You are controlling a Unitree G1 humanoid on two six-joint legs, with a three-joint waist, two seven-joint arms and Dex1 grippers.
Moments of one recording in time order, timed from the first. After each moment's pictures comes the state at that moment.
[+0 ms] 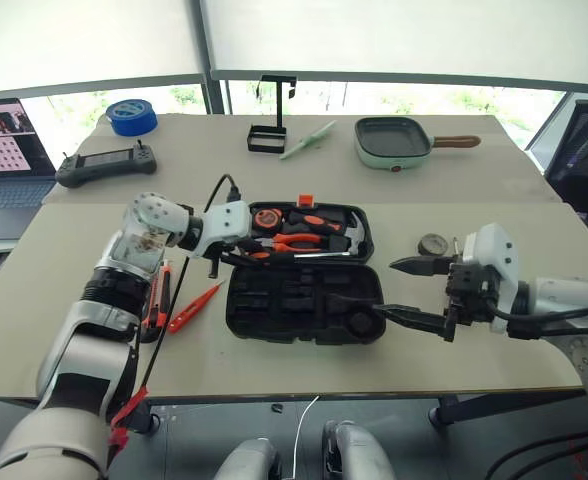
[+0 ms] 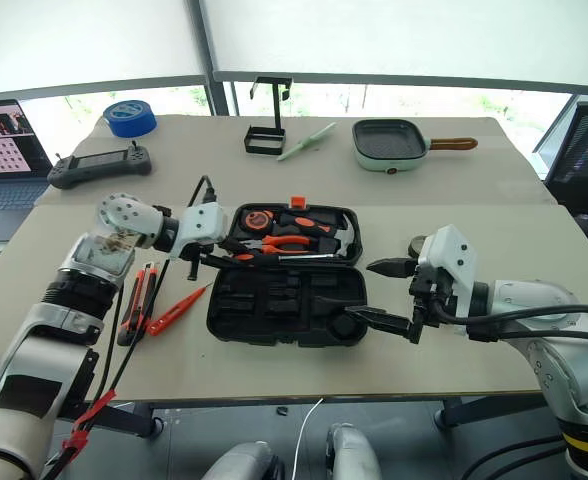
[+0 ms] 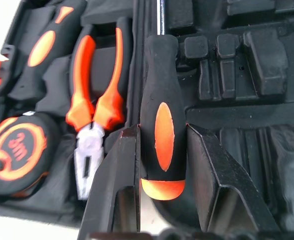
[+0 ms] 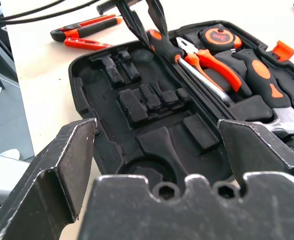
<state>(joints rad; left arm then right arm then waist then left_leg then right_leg) -0.94 0.58 -0.28 0.60 0.07 -0.04 -1.38 -0.20 -0.90 -0.18 -0.53 0.69 0.68 0.90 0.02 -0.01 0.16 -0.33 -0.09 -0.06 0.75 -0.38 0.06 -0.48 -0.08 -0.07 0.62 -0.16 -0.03</state>
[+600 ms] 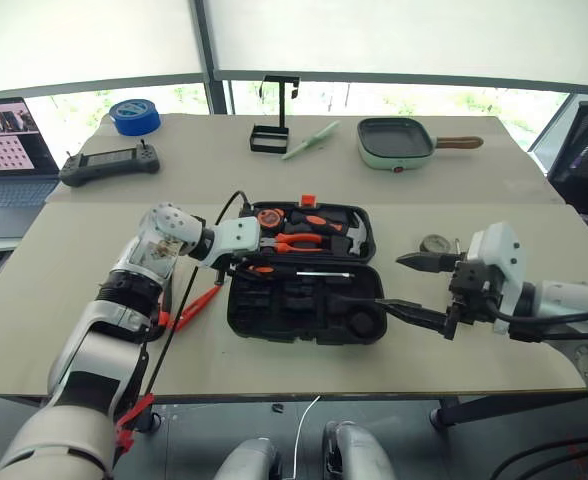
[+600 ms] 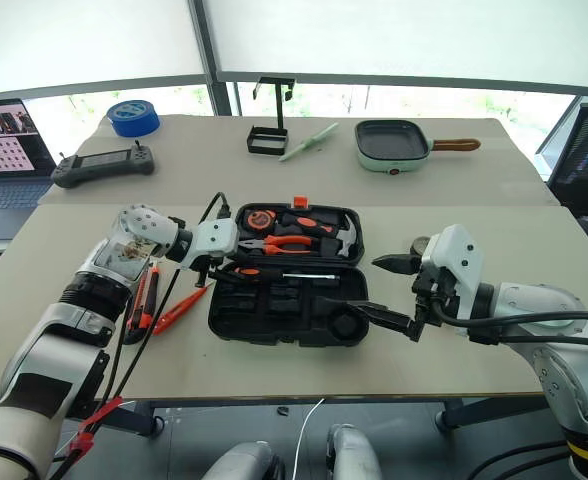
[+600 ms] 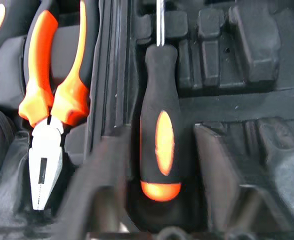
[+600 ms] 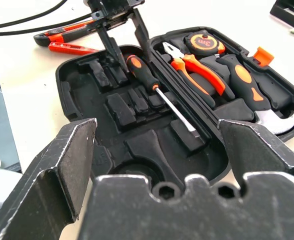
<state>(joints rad) -0.97 0.55 -0.31 0.67 0.09 -0.08 -1.39 -0.17 -0.89 -0.21 -0.56 0.71 0.69 0.83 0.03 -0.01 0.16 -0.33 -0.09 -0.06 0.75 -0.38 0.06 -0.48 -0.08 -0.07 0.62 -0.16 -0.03</state>
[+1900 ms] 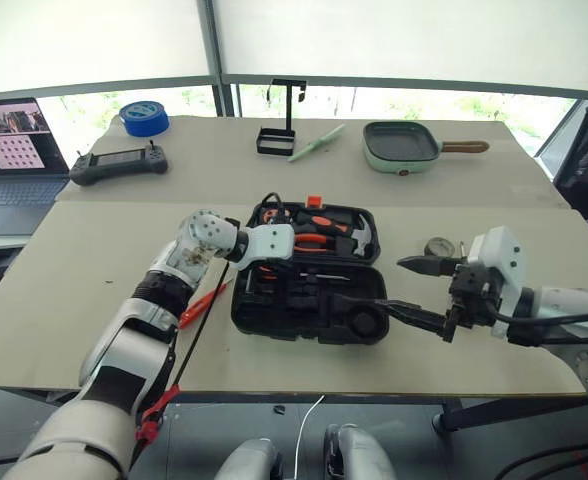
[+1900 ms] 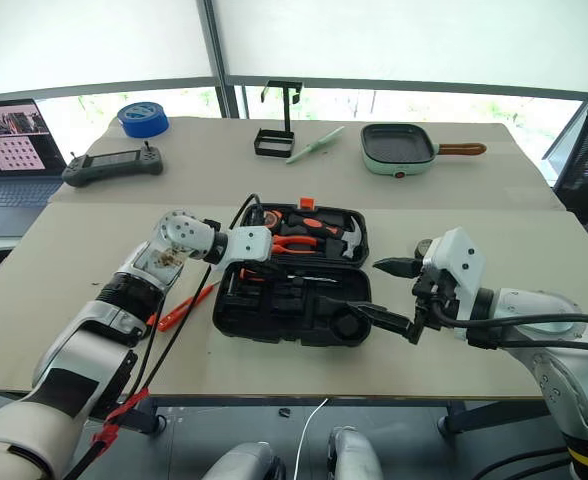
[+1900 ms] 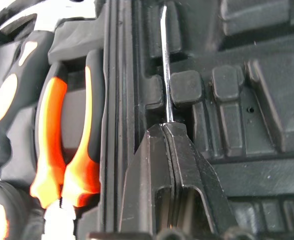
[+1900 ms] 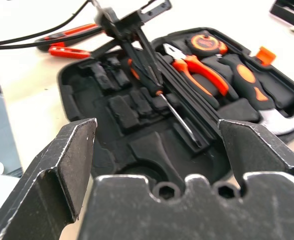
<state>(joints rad) -0.98 0.42 -0.34 0.72 0.10 -0.12 -1.28 -0.13 -0.88 -0.22 -0.56 0.71 0.70 0.78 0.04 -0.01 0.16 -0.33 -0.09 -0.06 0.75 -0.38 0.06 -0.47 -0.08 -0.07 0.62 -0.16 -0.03</state>
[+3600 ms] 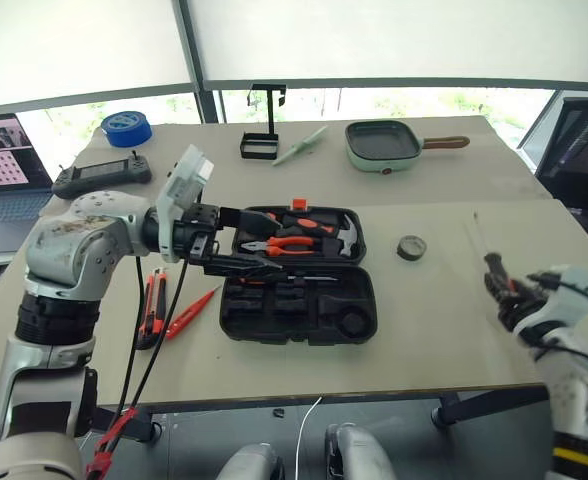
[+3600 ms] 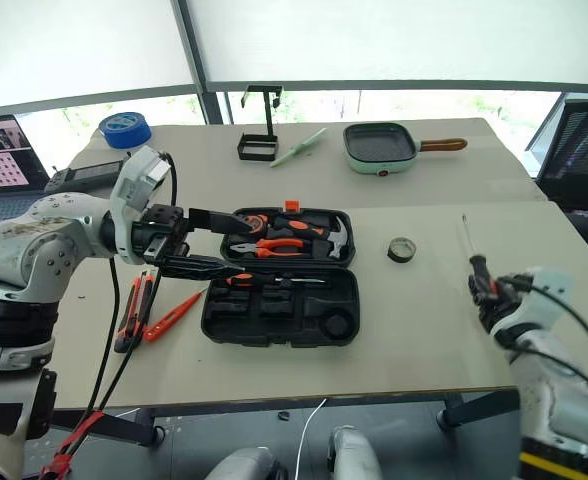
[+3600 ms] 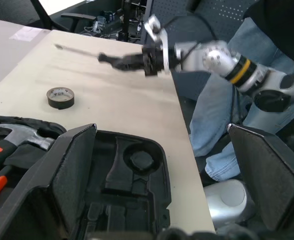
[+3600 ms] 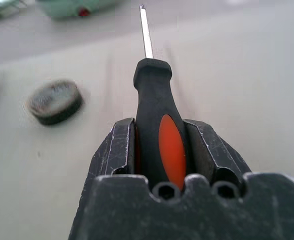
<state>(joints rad) -0.79 0.75 -0.02 -0.05 -0.67 0.80 -1.39 -0.15 -0.56 -0.52 -0.14 0.56 0.61 0.35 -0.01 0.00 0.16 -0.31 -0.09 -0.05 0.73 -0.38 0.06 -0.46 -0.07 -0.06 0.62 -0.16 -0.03</state>
